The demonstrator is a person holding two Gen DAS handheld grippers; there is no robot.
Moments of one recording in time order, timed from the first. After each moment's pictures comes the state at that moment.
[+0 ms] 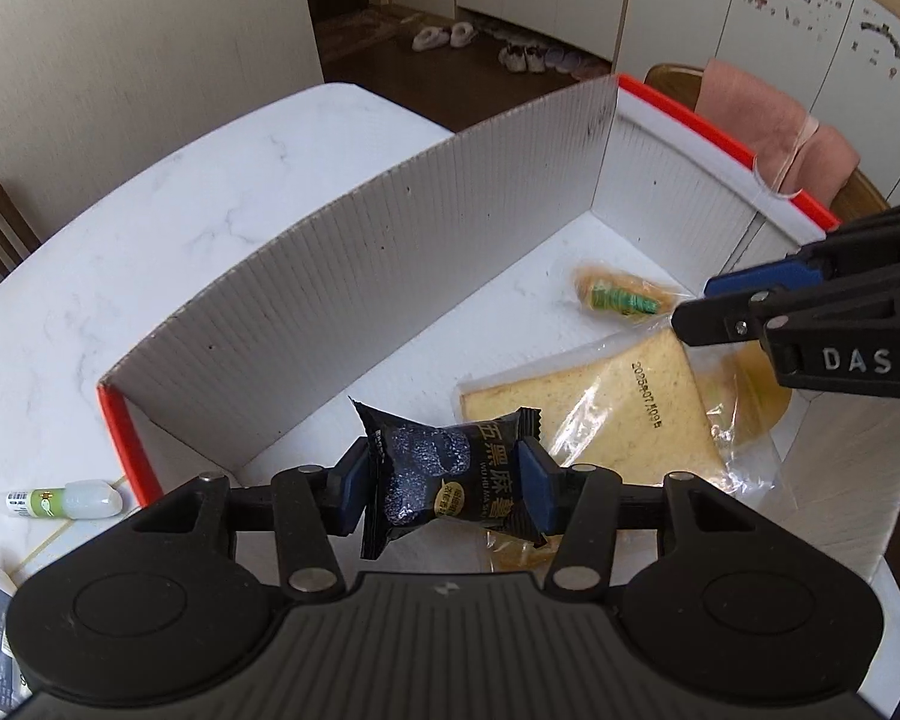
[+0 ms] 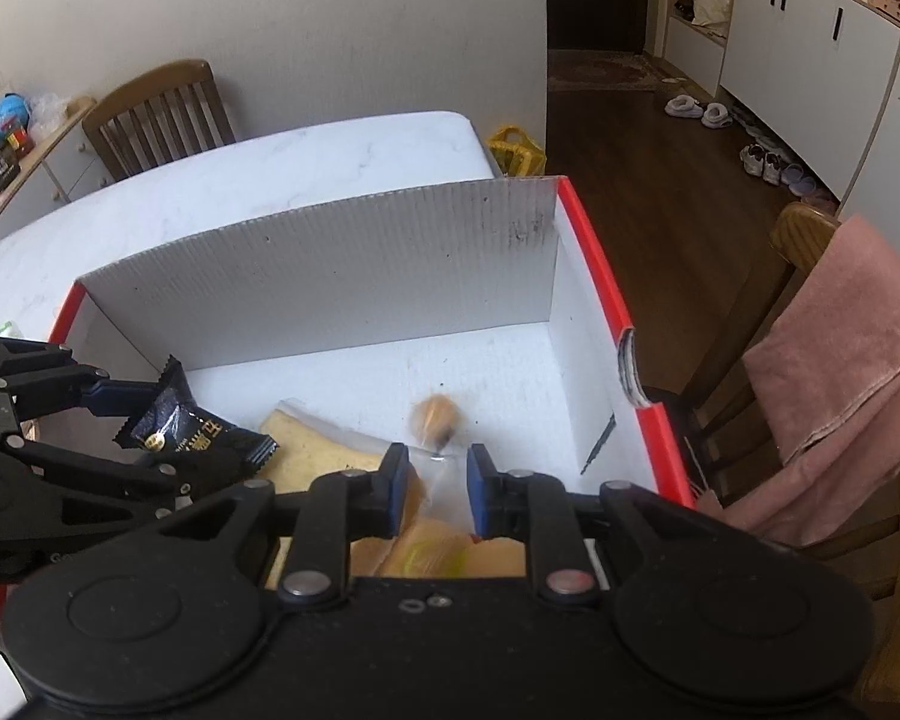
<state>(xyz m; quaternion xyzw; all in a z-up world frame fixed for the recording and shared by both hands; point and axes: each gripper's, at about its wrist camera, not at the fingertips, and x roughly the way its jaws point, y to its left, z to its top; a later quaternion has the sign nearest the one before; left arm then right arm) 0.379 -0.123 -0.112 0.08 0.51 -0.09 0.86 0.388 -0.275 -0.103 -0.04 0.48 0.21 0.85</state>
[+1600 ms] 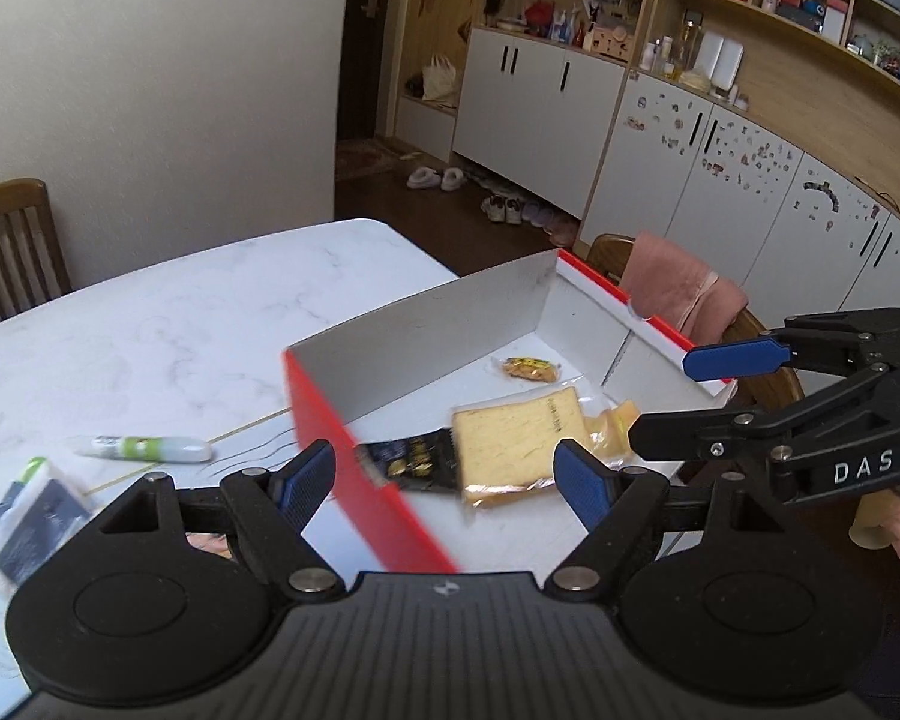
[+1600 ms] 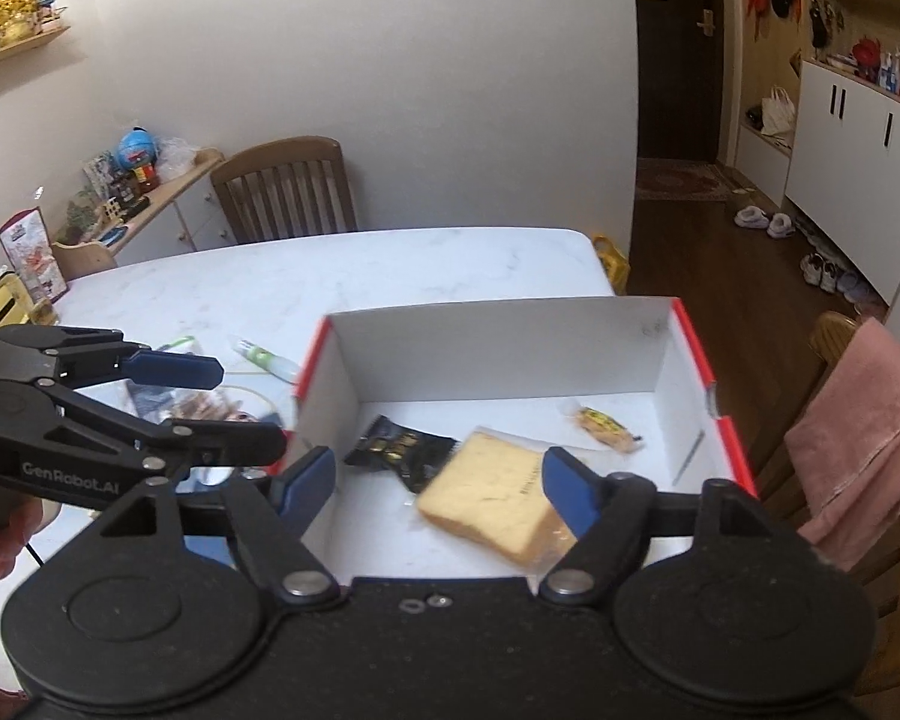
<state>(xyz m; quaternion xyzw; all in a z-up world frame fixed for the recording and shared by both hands) 0.241 -0.052 -0.010 -0.02 0.37 -0.11 0.92 0.271 -0.249 -0.016 -0.04 0.38 0.30 0.88</state>
